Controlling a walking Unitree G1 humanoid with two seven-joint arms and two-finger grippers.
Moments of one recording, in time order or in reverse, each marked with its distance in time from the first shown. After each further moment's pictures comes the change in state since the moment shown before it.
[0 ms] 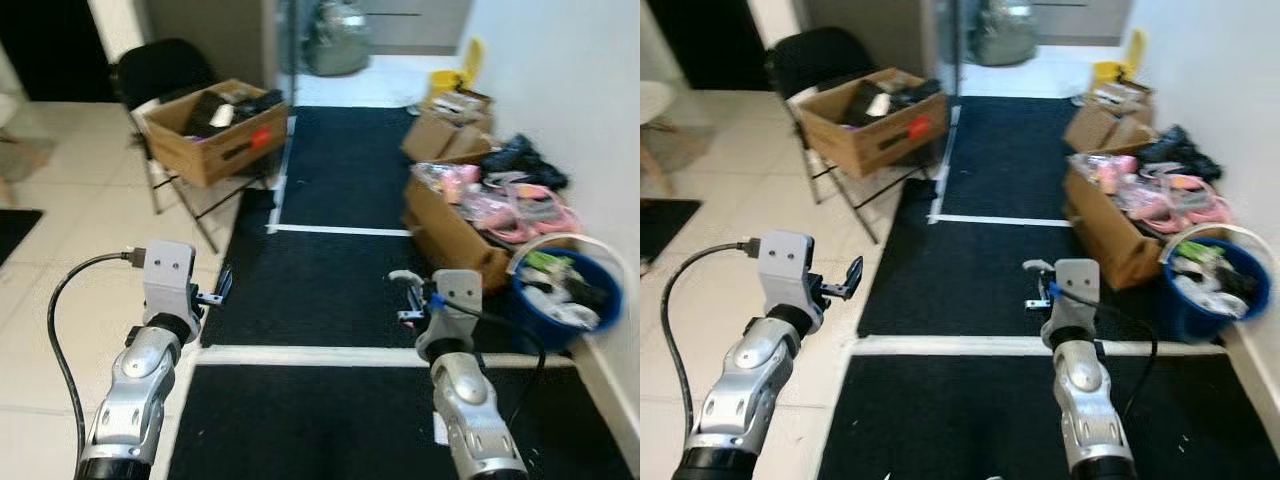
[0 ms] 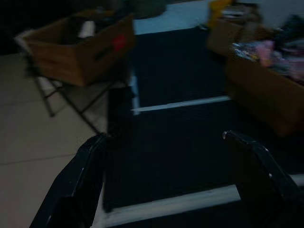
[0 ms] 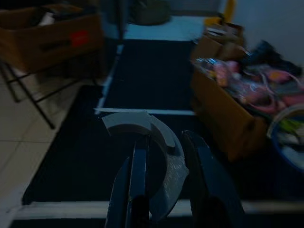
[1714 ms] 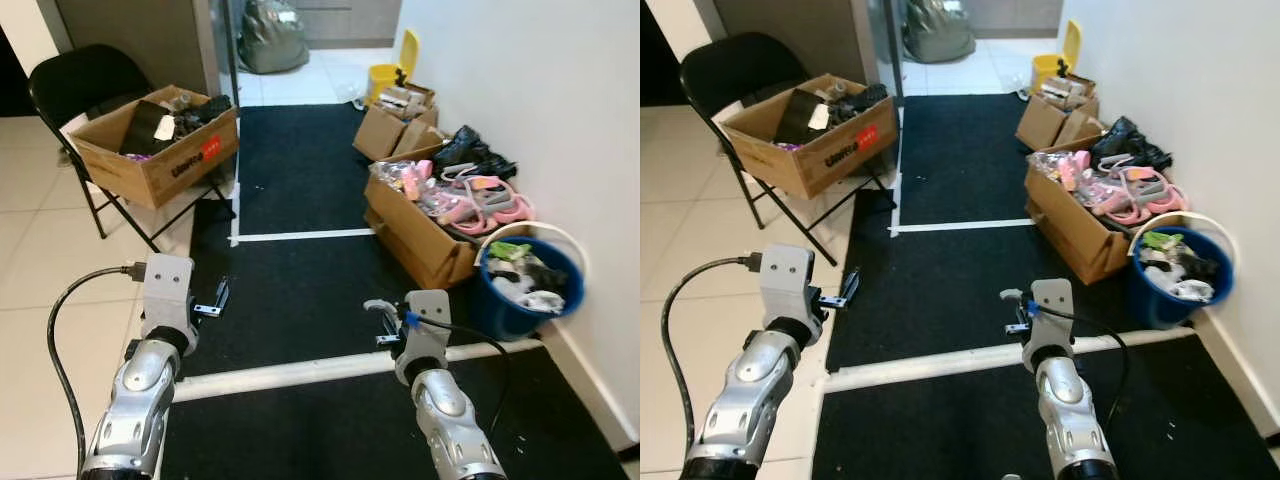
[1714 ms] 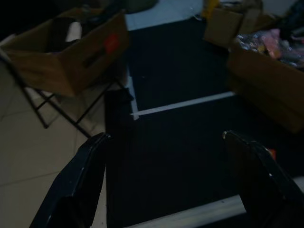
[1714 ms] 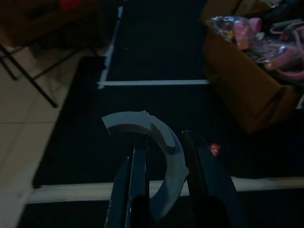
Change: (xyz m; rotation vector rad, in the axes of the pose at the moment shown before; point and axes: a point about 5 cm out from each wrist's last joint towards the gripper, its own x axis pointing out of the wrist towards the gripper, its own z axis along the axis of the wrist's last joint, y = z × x) left arm -0.004 -0.002 -0.014 0.021 0.016 0.017; right arm -0.004 0.005 -0.036 0.014 0.160 0.057
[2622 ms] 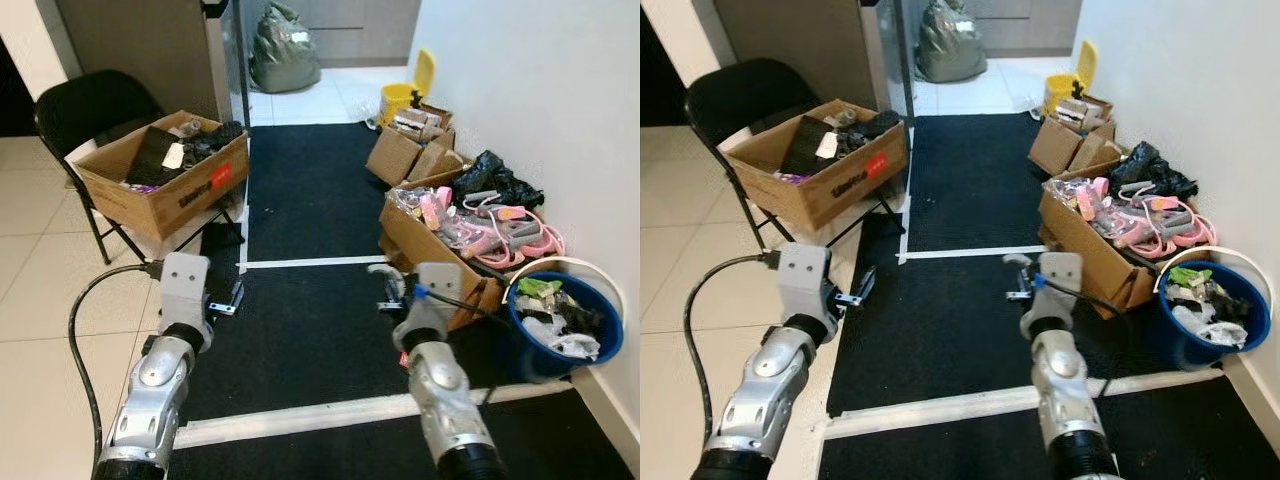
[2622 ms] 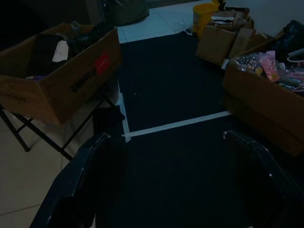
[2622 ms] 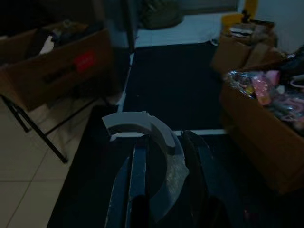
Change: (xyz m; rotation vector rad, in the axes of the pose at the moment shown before) left arm 0.008 -0.014 0.001 -0.022 -0.018 -0.046; right arm 0.020 0.012 0.032 0.062 -0.159 0.013
